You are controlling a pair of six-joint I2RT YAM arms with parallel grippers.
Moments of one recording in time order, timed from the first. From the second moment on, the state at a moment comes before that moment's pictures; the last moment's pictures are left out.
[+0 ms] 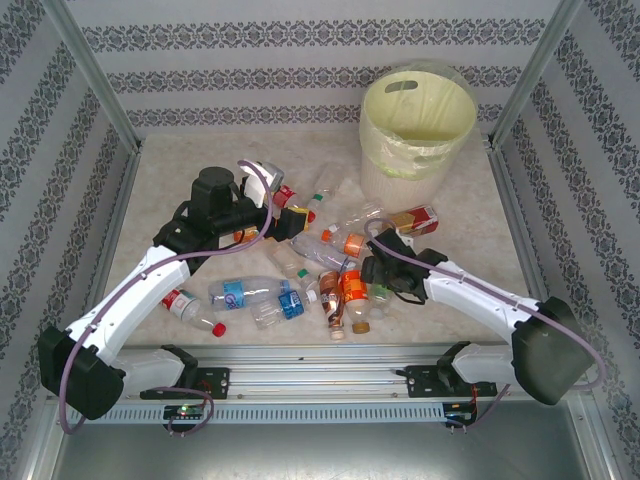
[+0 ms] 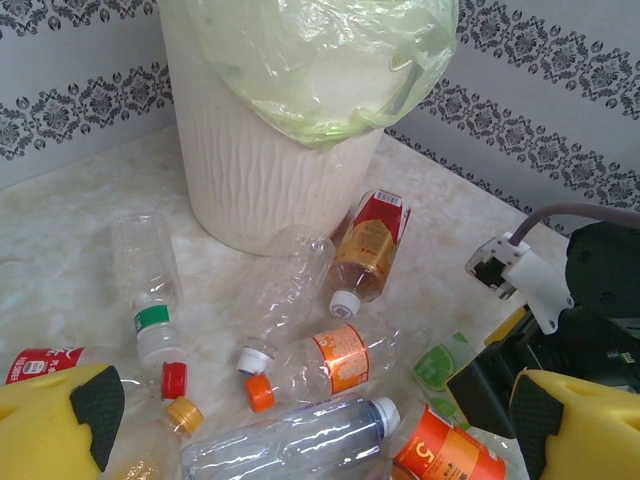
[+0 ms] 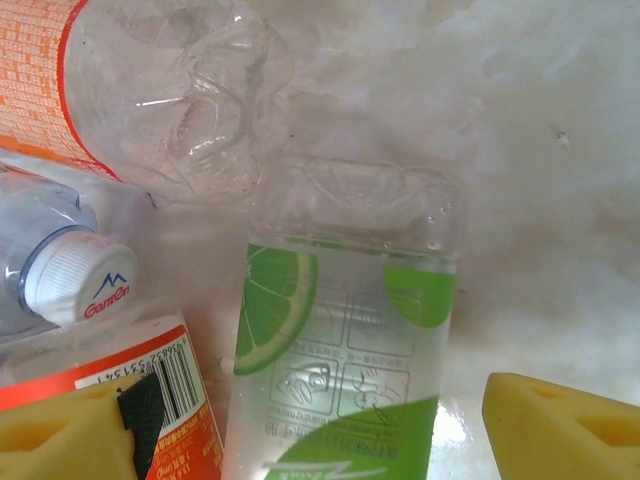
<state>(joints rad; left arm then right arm) -0.45 1.20 1.07 -0.25 0.41 -0.01 0.63 1.27 0.73 -0.62 0.20 0.81</state>
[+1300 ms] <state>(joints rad) -0.48 1.20 1.06 -0.25 0.37 0.03 0.57 1.31 0.64 -0.51 0.21 0.80</state>
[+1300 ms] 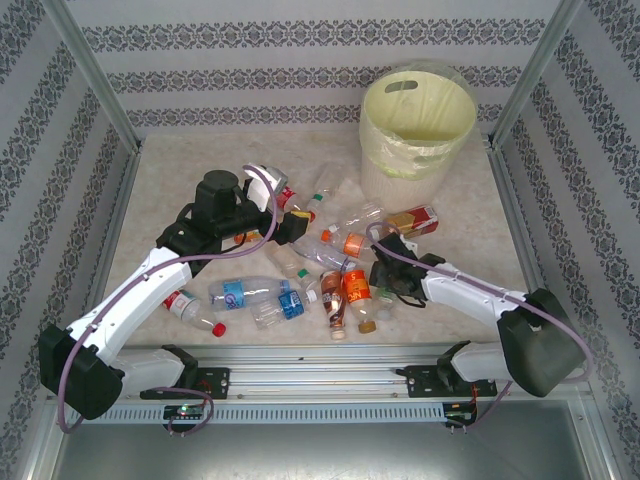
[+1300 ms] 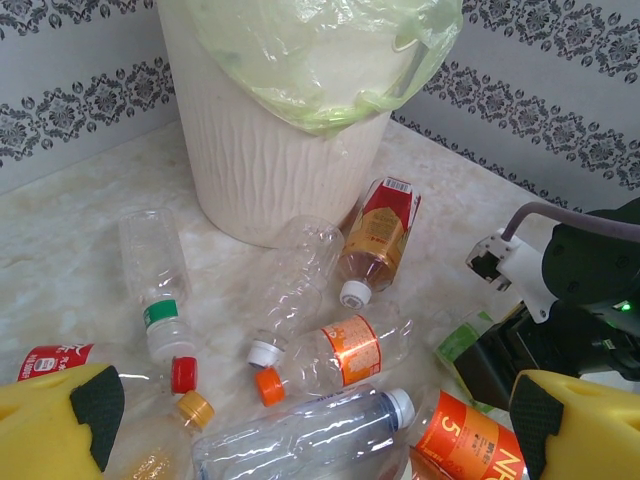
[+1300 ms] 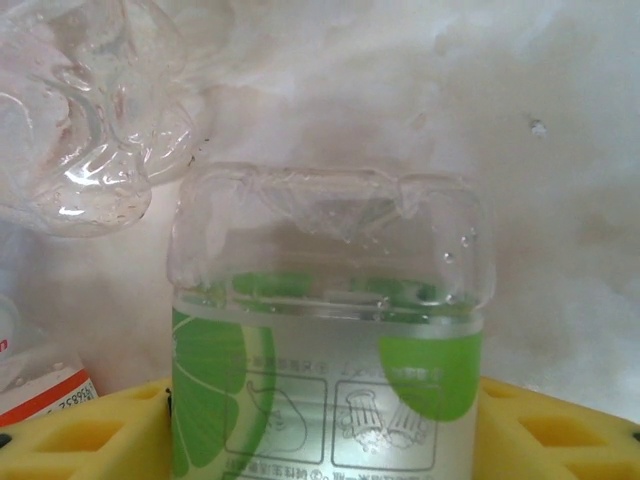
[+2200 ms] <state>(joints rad) -0.49 1.10 0.94 -0.09 0.40 -0.04 0.51 0.89 0.88 -0.70 0.30 0.44</state>
